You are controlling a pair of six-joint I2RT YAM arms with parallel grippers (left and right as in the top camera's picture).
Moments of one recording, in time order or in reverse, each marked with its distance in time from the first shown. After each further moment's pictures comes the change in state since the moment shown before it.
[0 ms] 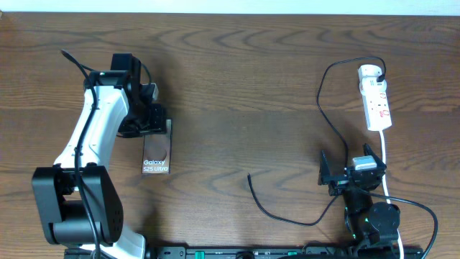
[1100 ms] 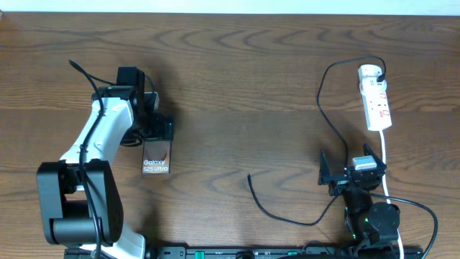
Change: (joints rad) left arm 0.000 0.000 -0.169 0.212 -0.063 0.007; right arm 0.000 0.000 0.000 0.000 0.000 0.000
